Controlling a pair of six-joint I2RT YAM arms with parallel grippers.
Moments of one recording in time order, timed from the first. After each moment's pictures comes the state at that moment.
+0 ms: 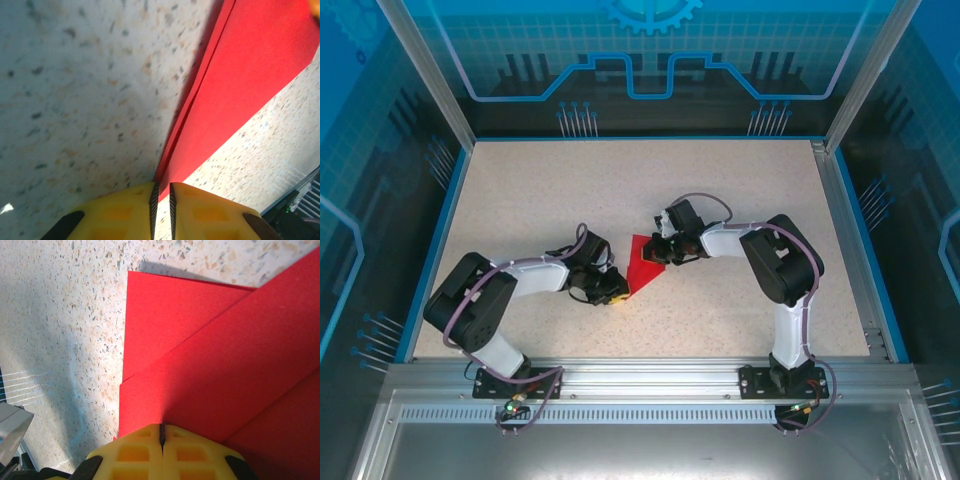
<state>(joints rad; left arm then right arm) -0.51 1.60 0.68 -0.23 0.51 -0.93 0.55 2.00 1.08 -0.06 -0.52 0.69</state>
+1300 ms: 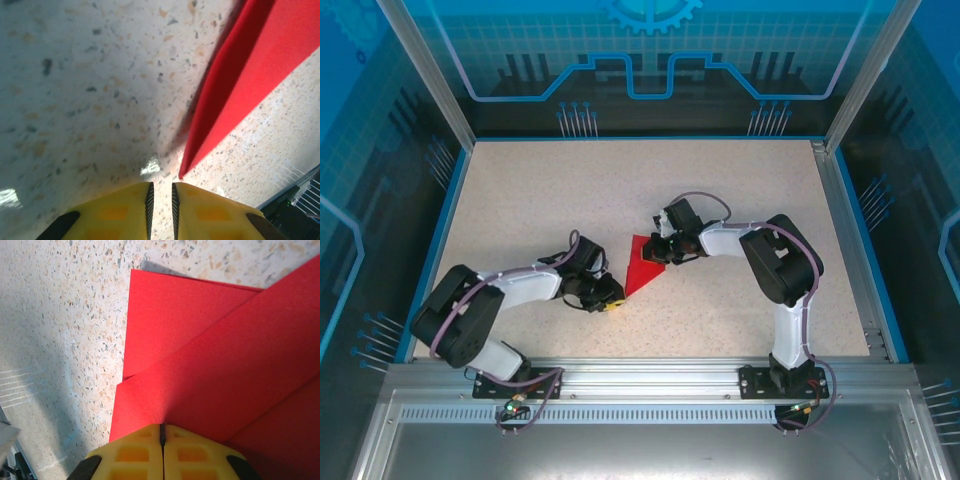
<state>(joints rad) -0.51 1.48 0.61 -0.27 0.48 -0.98 0.56 2.00 1.11 -0.10 -0.50 0.67</state>
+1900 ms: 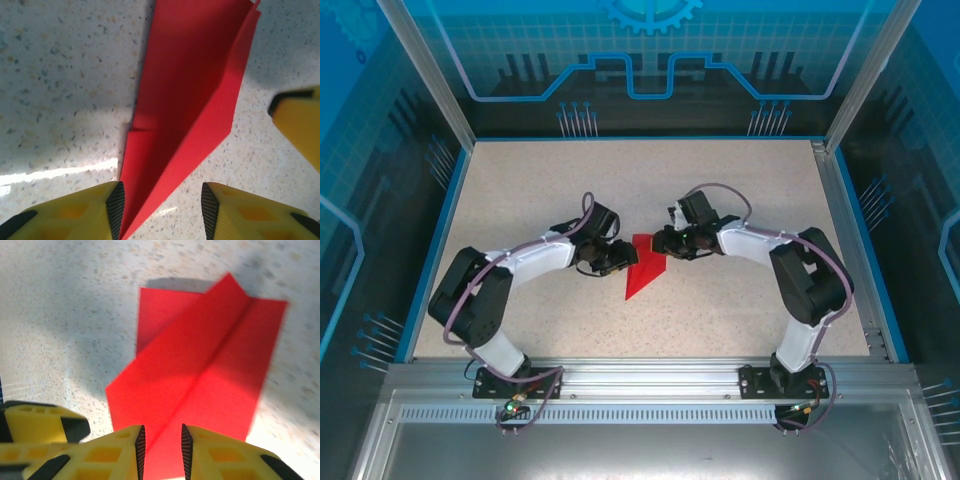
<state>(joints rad) -0.50 1.66 0.97 -0.41 0.31 -0.81 0.51 1.78 1.02 -0.22 -0.44 0.69</state>
